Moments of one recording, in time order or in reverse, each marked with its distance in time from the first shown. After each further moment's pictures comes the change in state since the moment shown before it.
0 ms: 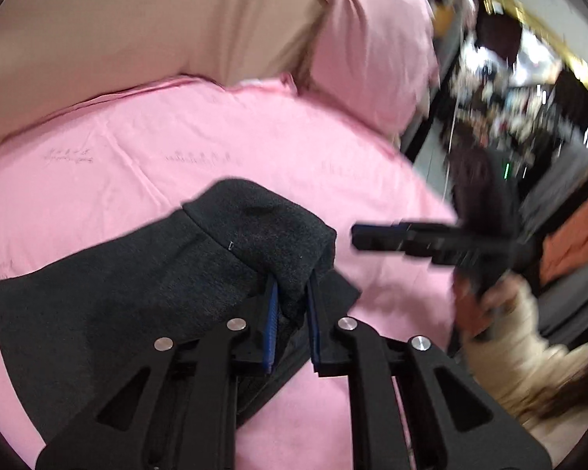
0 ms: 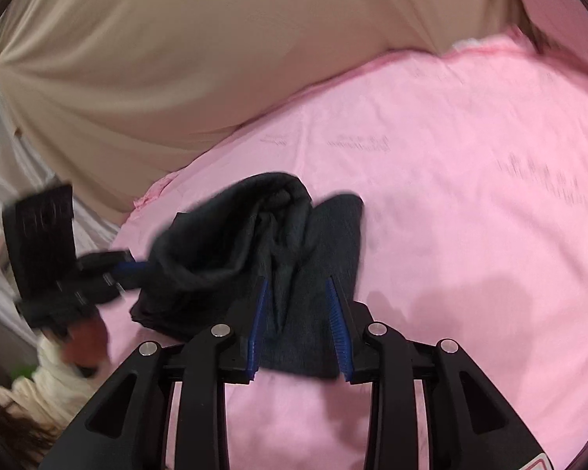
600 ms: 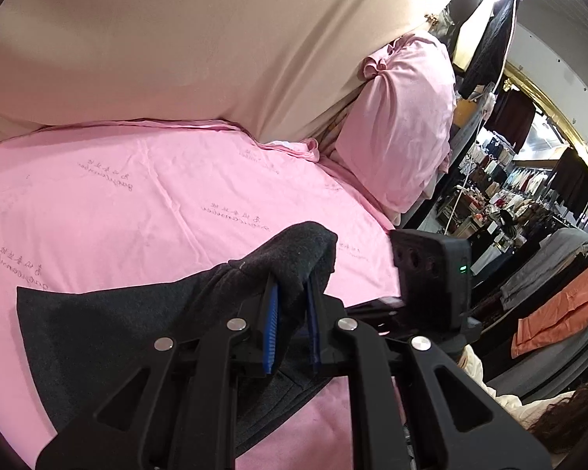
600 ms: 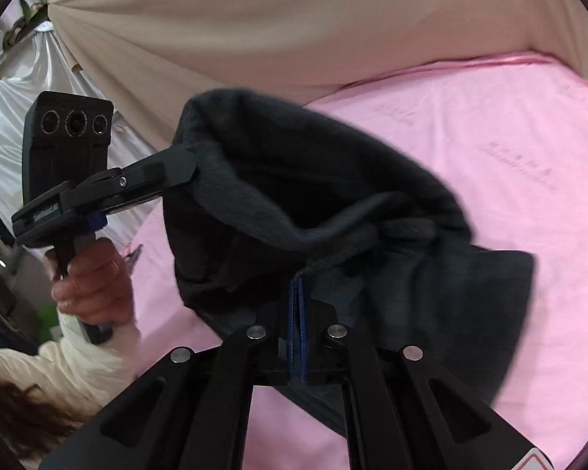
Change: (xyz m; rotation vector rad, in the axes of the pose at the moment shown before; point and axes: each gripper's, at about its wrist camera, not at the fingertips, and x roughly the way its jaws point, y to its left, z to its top) left arm -0.052 0.035 0.028 -0.148 -0.163 -0.016; right arm 0.087 0.056 0.032 -0.091 0.201 0.245
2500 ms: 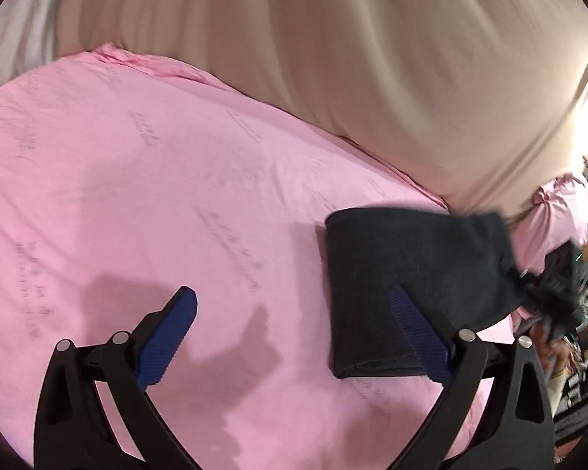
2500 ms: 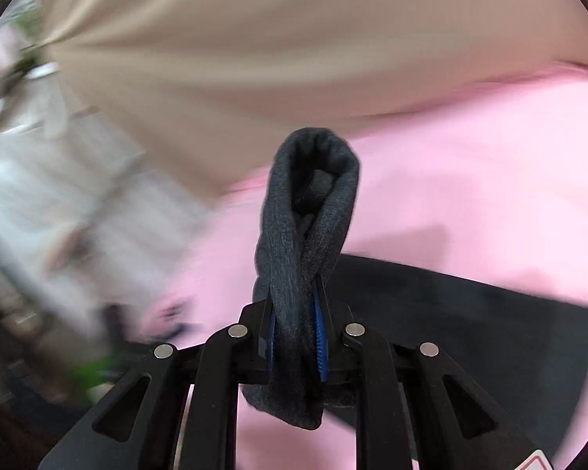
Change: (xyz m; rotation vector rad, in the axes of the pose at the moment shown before) left arm -0.217 0.114 -0.142 -0.470 -0.251 0.540; right arm -0.041 0.017 0.011 0.214 -0.122 -0.120
